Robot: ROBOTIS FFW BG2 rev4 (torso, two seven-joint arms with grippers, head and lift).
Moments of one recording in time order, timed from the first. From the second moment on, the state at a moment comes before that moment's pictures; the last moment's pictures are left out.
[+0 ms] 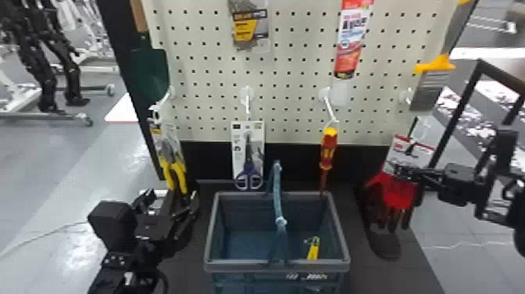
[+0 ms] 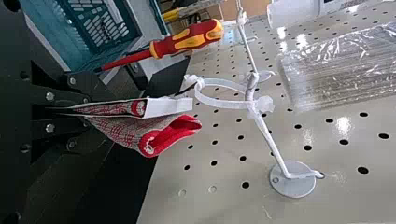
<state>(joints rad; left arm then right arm) 0.19 0.00 0.01 -1.82 0.07 0.02 -0.15 -0.47 -0.35 -0.19 -1.08 -0.15 0.28 1.26</state>
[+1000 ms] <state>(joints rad) 0.20 0.01 0.01 -1.83 0.08 0.01 -0.15 -0.28 -0.32 -0.27 -1.44 -0.14 0.35 1.23</state>
